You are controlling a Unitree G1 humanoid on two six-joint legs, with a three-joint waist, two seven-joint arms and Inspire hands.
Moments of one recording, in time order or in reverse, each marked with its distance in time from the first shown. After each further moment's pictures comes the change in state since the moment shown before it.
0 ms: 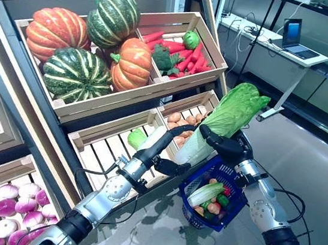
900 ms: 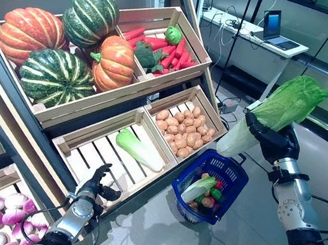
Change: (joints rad) left arm 0.133 0.013 0.218 0.442 -0.103 0.371 0.101; right arm 0.011 -0.099 -0.226 0.048 -0.026 -0.063 -0.119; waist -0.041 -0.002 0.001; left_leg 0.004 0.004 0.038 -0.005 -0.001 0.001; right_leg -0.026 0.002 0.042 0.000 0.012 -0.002
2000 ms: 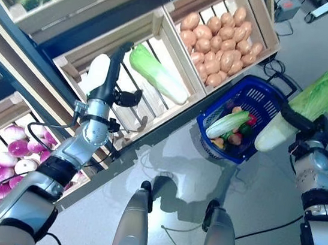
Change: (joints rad) left arm -0.608 0.238 -0.213 -0.164 0.016 -0.177 0.294; right arm -0.486 -0.130 0.081 0.644 -0.069 0.022 -0.360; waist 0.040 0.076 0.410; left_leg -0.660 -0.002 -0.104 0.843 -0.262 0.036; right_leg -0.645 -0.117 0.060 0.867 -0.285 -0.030
